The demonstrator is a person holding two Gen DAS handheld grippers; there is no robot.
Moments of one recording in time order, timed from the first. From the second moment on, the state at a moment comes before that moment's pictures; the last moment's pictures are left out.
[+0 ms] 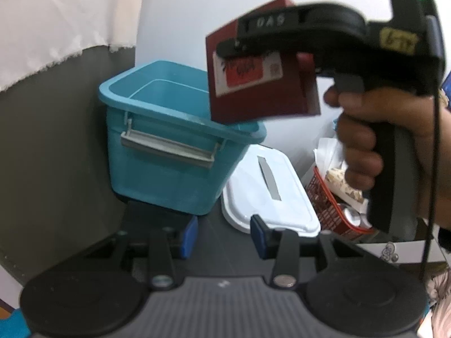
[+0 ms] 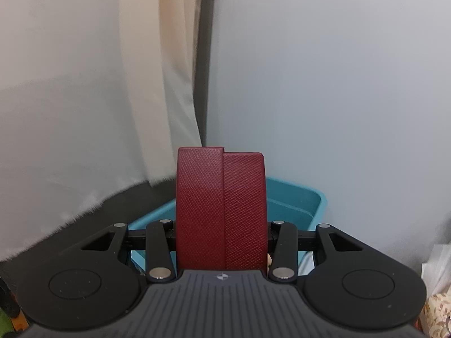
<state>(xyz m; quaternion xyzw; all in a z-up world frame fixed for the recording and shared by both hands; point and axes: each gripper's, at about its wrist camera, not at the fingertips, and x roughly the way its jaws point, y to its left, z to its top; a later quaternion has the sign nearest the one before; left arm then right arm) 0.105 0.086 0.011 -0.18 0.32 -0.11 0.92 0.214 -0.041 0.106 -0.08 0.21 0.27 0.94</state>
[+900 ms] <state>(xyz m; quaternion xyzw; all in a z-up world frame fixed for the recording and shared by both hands) 0.101 0.091 0.016 -0.19 0.32 -0.11 0.92 0.206 -0.035 0.098 -0.15 0.26 0.27 0.91</state>
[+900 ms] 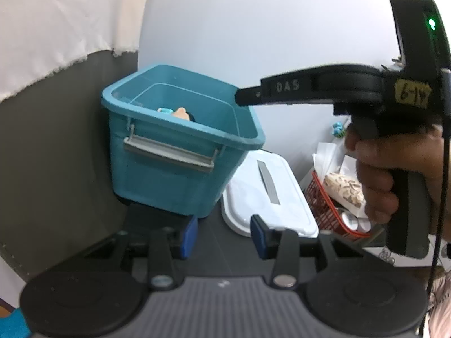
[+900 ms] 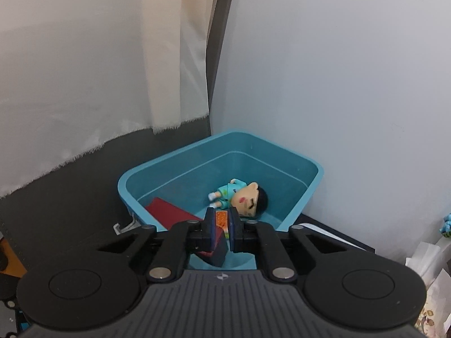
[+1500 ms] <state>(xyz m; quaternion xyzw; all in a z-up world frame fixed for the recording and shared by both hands) 0.102 0.090 0.016 -0.18 0.32 -0.11 0.93 0.207 -0.055 0.100 -0.12 0.27 0.27 0.92</state>
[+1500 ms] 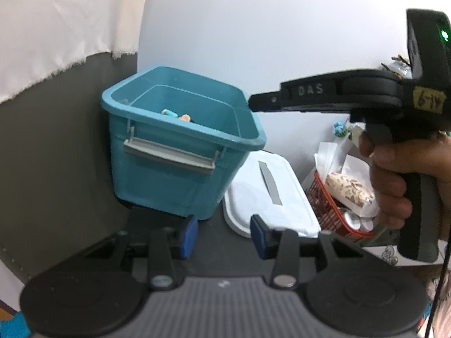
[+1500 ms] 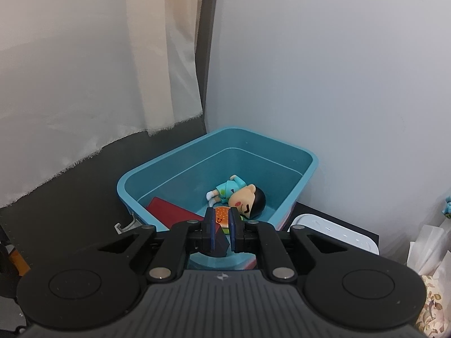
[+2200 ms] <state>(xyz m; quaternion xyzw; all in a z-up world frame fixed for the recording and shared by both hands) 0.100 0.065 0.013 -0.14 0.32 -0.13 0.93 0.139 -0.169 0.080 -0.06 0.26 0.23 0.94</state>
